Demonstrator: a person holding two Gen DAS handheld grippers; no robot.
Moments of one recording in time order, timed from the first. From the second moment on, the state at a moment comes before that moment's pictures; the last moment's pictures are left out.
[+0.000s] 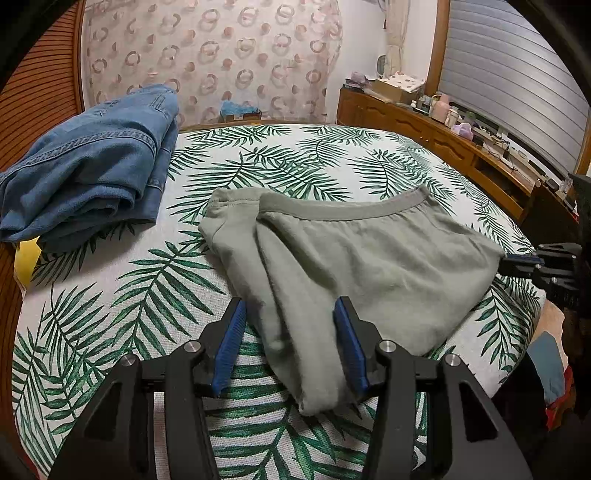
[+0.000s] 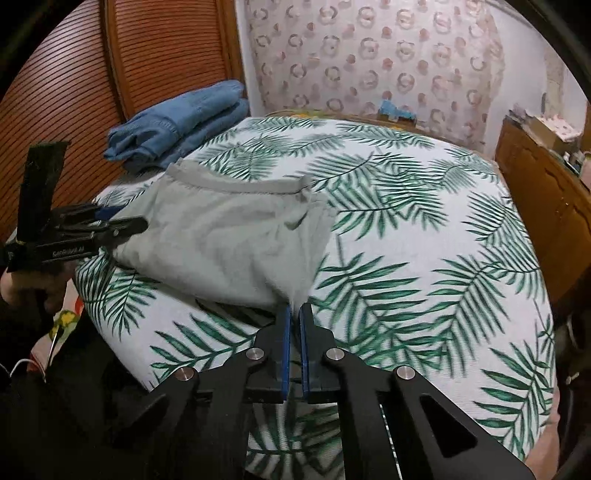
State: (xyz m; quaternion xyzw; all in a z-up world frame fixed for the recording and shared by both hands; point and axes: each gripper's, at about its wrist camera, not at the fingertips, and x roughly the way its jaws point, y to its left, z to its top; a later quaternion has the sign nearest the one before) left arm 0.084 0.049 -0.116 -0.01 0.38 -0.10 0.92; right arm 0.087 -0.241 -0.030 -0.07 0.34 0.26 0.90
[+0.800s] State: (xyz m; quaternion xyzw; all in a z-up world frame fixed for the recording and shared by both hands) left arm 0.083 0.050 -0.114 -0.01 0.38 -0.10 0.92; right arm 0.120 -0.211 -0.013 -0.07 0.33 0.24 0.91
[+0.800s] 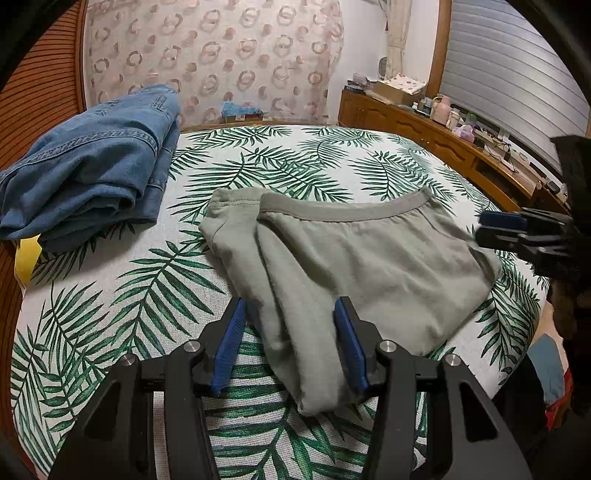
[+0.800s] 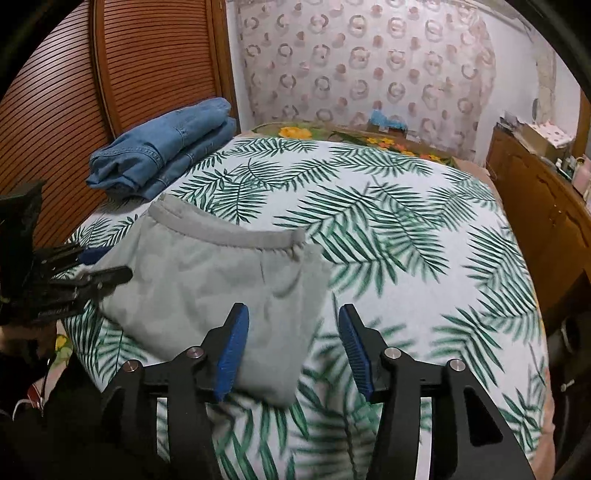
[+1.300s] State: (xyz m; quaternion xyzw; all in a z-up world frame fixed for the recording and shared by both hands) left arm 0.085 0.049 -0.117 -0.01 0.38 -0.09 0.92; right arm 0.170 -0.179 -0.037 -0.08 0.35 0.21 0.91
